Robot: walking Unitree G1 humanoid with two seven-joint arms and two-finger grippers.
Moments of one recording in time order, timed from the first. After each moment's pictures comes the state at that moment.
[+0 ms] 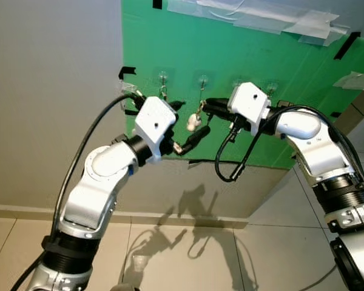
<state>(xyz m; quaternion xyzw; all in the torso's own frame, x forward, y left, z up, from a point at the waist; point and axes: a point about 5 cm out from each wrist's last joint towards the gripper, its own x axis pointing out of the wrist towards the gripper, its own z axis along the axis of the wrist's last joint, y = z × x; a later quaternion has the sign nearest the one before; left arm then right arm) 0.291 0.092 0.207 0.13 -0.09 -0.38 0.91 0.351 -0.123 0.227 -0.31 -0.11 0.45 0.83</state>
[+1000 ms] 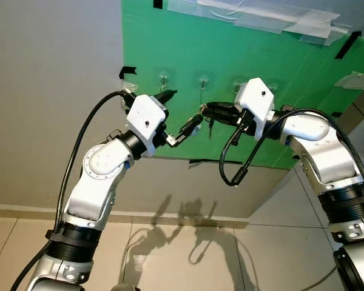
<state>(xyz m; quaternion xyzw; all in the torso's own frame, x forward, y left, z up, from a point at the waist) 0.305 0.105 0.209 0.14 -0.16 -0.37 0.91 0.337 -0.128 0.226 -0.24 -0.06 0.48 0.84</state>
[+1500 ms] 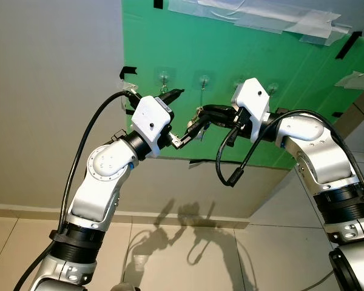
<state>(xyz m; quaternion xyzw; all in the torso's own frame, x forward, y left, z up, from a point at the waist) 0.303 0.099 0.209 0.13 -0.18 -0.37 0.90 0.337 -0.123 0.223 -0.20 -0.04 0.48 0.85</state>
